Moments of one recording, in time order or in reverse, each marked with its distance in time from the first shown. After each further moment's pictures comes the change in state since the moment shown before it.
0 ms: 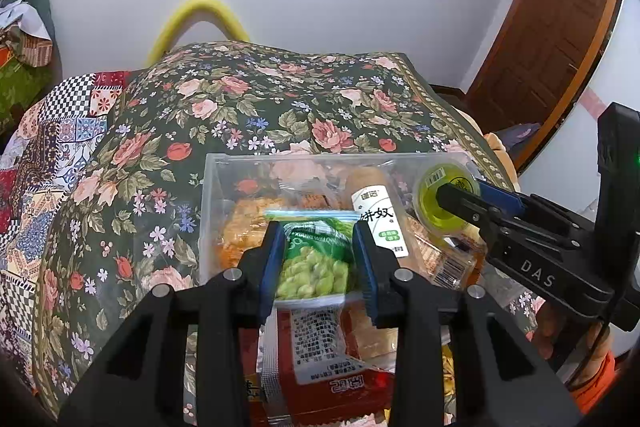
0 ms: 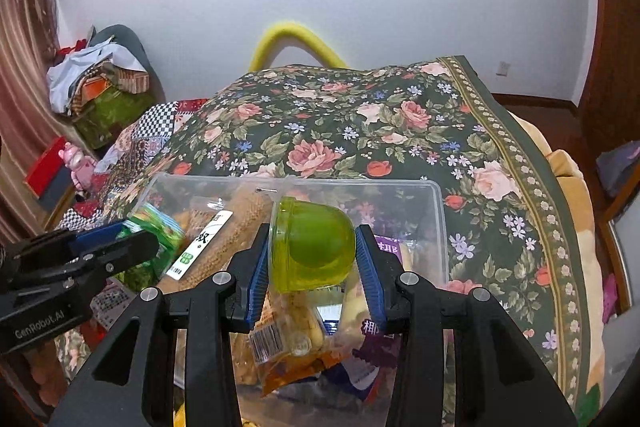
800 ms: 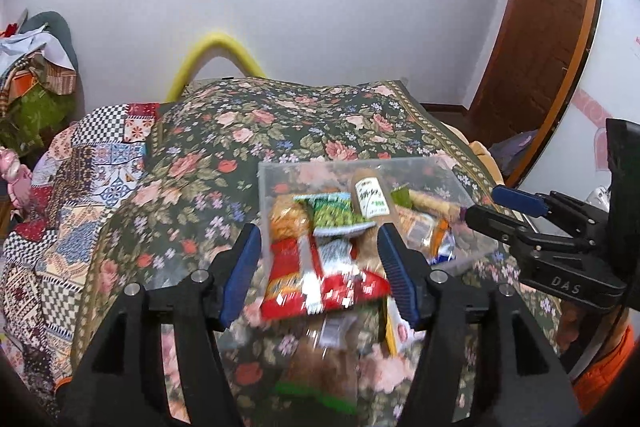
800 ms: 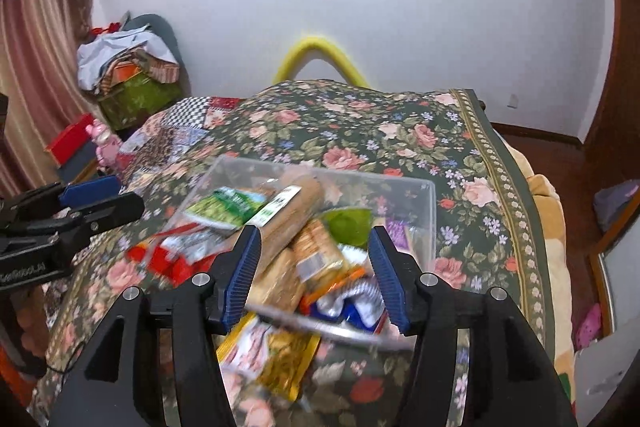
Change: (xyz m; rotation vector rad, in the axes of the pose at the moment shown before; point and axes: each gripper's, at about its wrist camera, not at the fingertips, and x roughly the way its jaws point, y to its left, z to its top) left arm -0.104 0.000 -0.034 0.046 -0.114 0.059; right arm -0.074 0.031 -0.022 -0.127 -0.041 0.032
